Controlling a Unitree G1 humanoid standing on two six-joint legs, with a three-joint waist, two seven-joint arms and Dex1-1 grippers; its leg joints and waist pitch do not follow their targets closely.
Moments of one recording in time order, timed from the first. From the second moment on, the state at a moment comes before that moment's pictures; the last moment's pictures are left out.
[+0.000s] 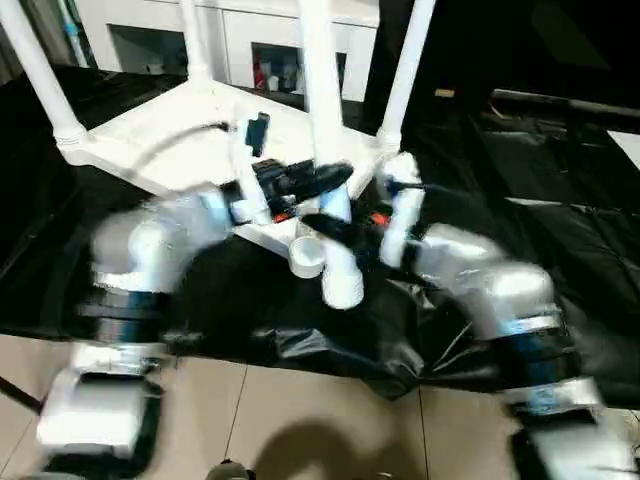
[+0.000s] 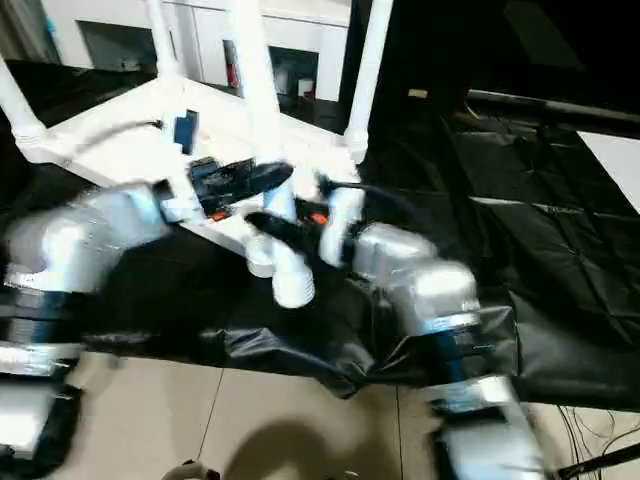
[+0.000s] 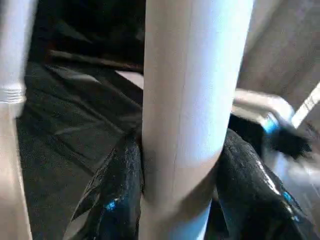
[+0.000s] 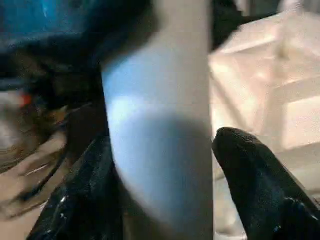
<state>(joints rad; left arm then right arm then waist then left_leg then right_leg) -0.76 0.35 0.03 0.22 -0.61 0.78 -0.90 -0.62 -0.22 0.09 0.20 0.48 0.65 0.80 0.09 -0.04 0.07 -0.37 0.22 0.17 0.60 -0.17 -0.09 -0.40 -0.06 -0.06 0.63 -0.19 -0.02</state>
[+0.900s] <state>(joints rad) -0.82 0.38 0.02 0.29 -0.64 0.80 -1.01 -0.59 -0.30 0.14 0.15 0.53 0.75 0.95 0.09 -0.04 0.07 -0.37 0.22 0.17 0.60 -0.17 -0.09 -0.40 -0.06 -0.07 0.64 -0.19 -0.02</state>
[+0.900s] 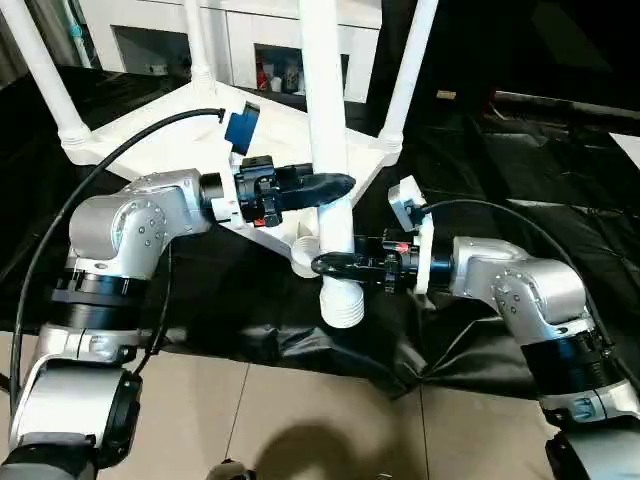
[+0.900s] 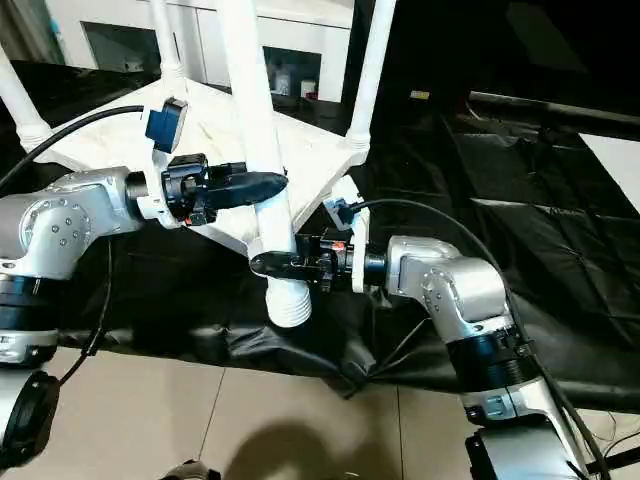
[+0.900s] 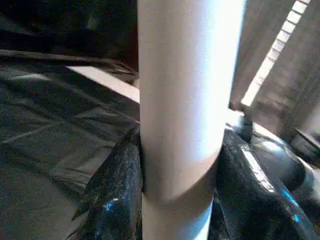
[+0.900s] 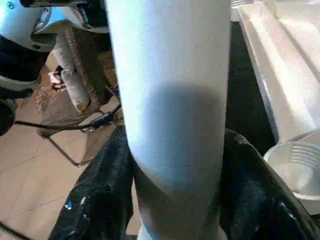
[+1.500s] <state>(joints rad) -0.80 0.14 0.05 0.29 -0.47 0.69 -0.52 -0.61 -0.14 0.10 0.20 0.42 0.67 0.62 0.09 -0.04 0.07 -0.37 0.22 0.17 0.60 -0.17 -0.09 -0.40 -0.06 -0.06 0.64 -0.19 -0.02</state>
